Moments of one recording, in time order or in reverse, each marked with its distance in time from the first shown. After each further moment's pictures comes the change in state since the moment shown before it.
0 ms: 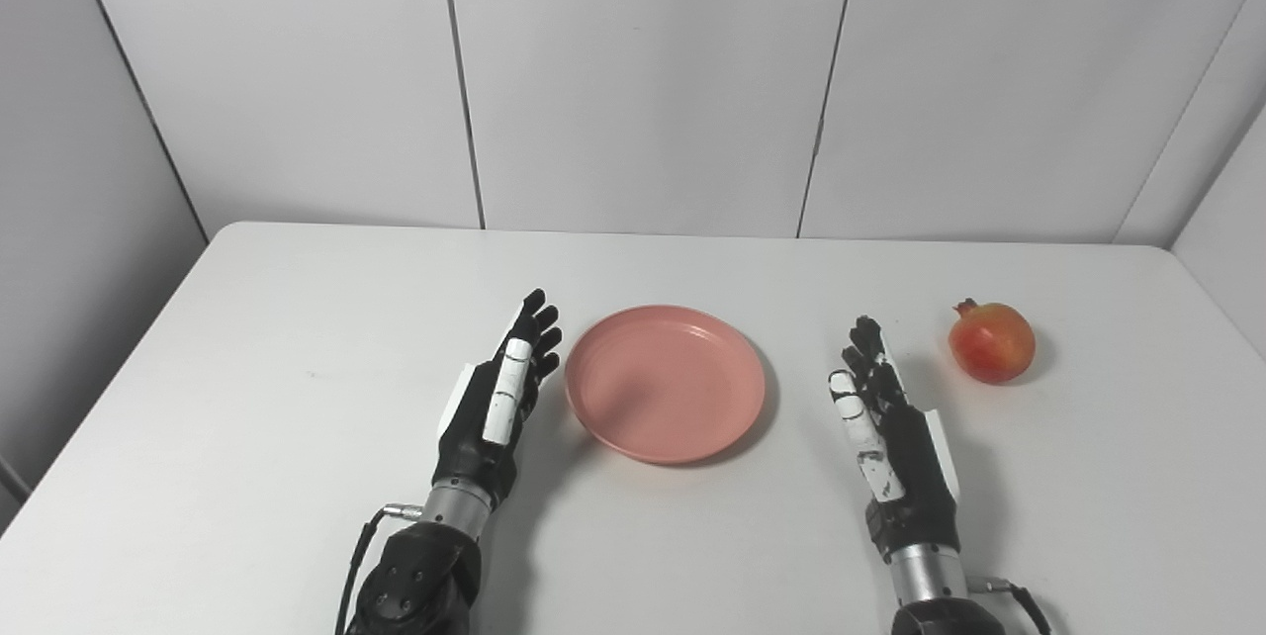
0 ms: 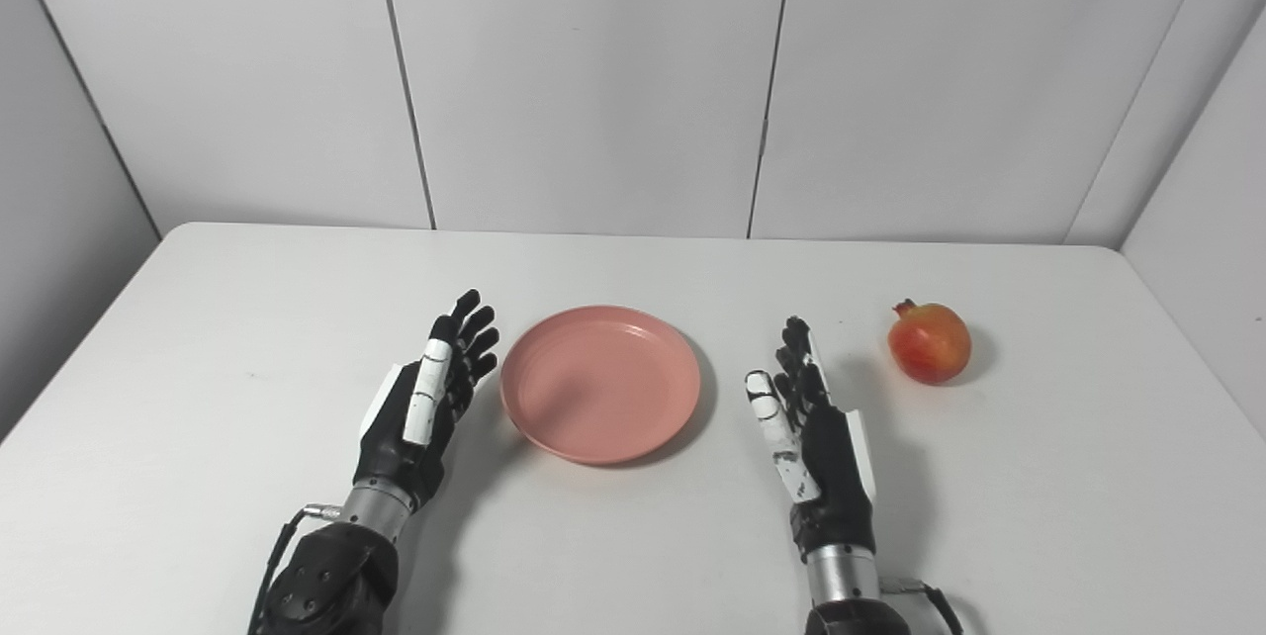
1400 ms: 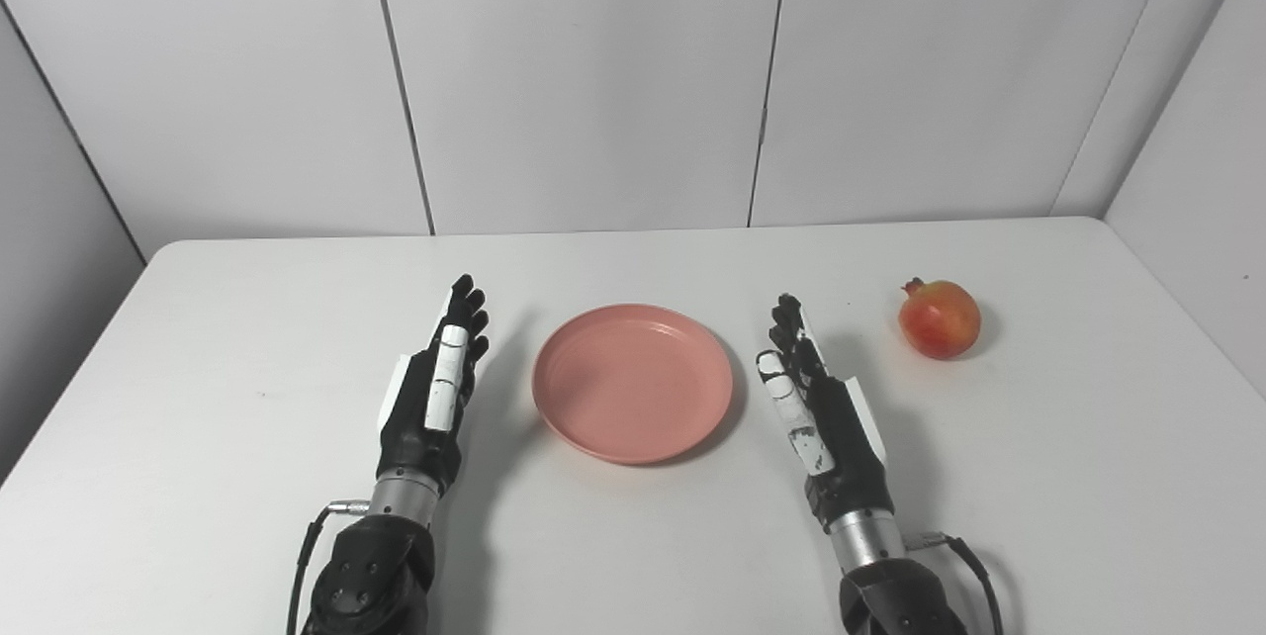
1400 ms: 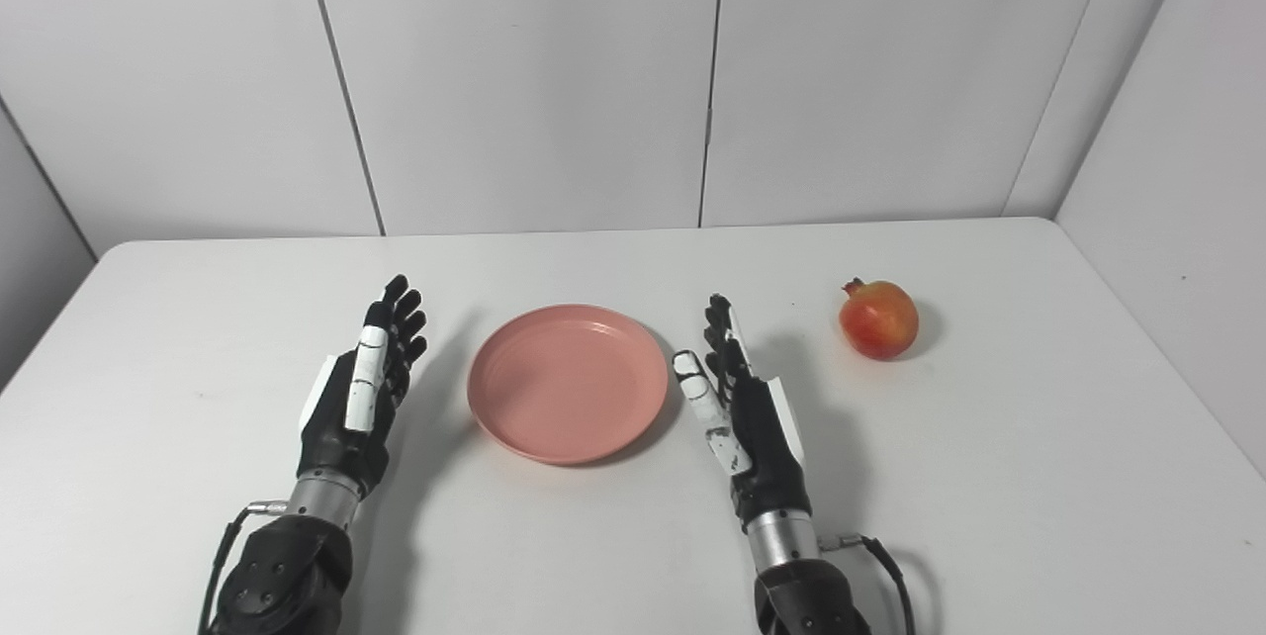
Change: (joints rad) left arm -0.094 0.003 0.037 0.120 0.069 -0.046 0.053; right arm -0.015 0.010 0.032 -0.023 -0.029 0.060 -0.001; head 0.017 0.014
